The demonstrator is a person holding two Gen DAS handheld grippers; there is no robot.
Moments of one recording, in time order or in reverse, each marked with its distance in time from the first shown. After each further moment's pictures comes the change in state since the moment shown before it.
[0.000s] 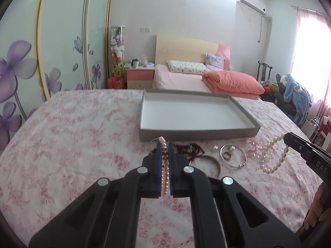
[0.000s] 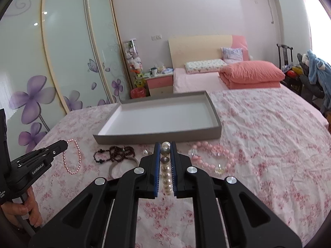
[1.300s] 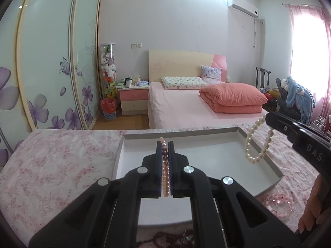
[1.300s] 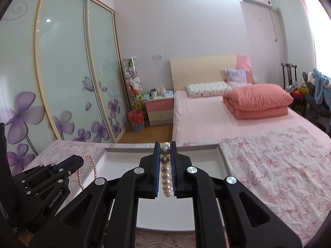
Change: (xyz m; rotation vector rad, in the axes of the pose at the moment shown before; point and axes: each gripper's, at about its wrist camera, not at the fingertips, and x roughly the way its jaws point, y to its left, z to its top) left arm 0.138 -0.029 0.089 0.073 -0.094 -0.013; right arm 0.120 0.001 0.088 -0.017 -0.119 -0.010
